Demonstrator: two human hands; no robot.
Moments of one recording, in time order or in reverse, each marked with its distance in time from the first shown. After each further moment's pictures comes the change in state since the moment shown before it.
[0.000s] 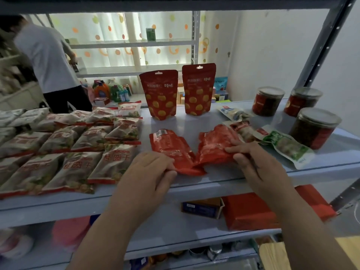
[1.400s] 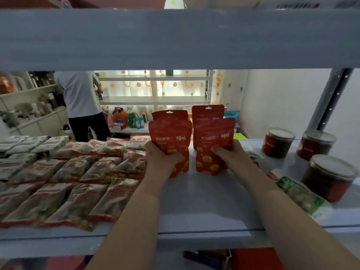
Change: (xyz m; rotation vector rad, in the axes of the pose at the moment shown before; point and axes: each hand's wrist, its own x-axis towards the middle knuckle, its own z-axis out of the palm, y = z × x) left_hand 0.140 -0.049 0.048 -0.597 0.341 -0.853; right_hand 0.152 0.043 0.048 0.519 -0.142 0.551
